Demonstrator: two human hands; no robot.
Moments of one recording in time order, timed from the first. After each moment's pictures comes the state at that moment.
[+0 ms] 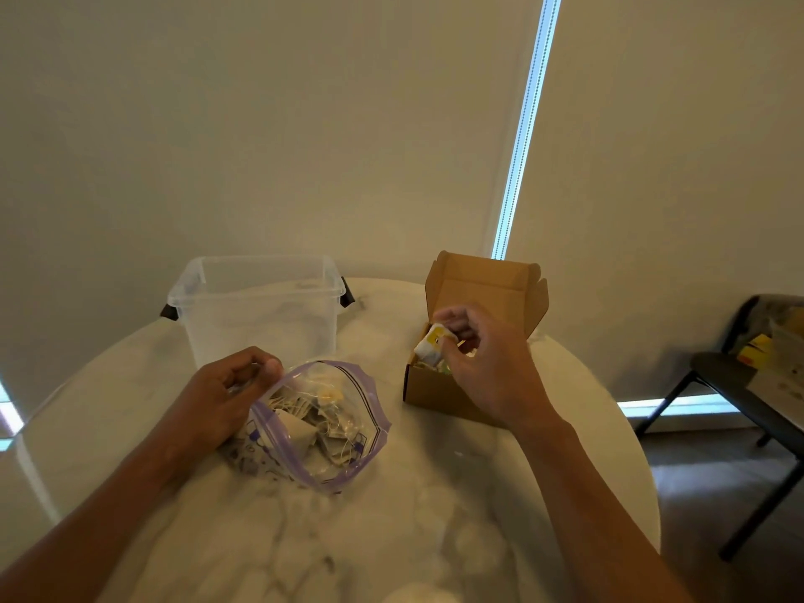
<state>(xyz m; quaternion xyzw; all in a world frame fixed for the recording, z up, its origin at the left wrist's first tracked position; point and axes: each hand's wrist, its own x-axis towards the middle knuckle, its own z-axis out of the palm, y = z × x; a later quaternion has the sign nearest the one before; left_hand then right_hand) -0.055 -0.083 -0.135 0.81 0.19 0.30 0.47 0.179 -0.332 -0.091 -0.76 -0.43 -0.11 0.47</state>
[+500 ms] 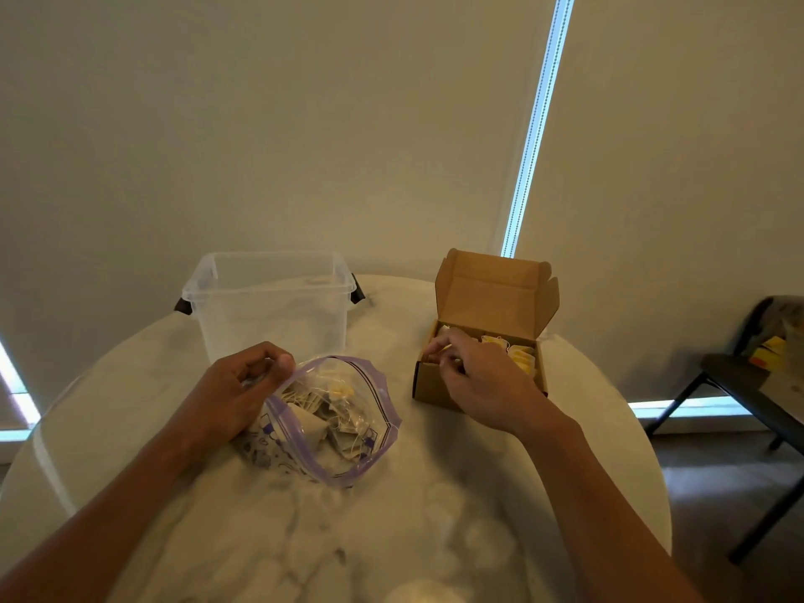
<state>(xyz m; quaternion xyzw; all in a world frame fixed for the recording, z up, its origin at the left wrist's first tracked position) -0.054 -0.081 -0.136 0.81 0.19 0.29 0.47 0.175 -0.330 -0.097 -0.83 -0.46 0.02 0.32</state>
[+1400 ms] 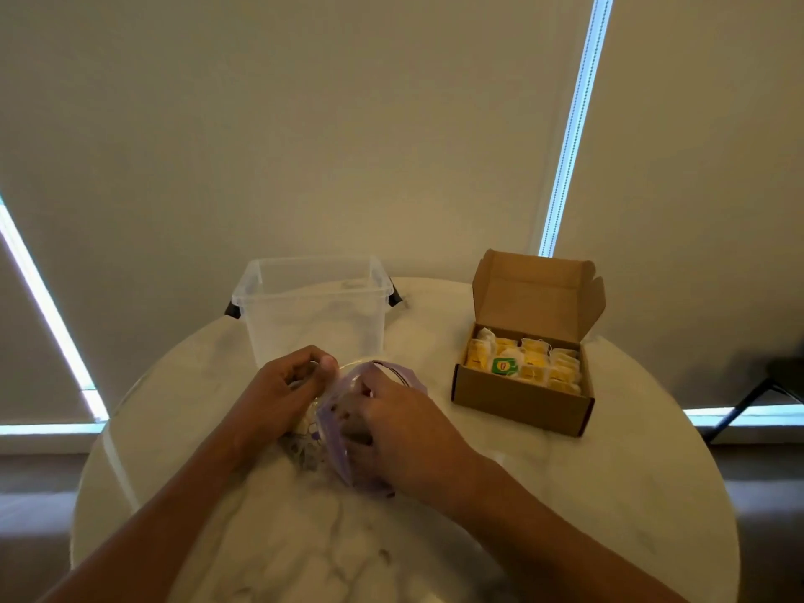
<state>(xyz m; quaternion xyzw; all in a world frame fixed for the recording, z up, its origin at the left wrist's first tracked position) -0.054 -0.082 -0.136 0.82 0.17 0.30 0.45 0.062 -0.259 -0.116 -0.71 -0.66 -0.08 0.22</state>
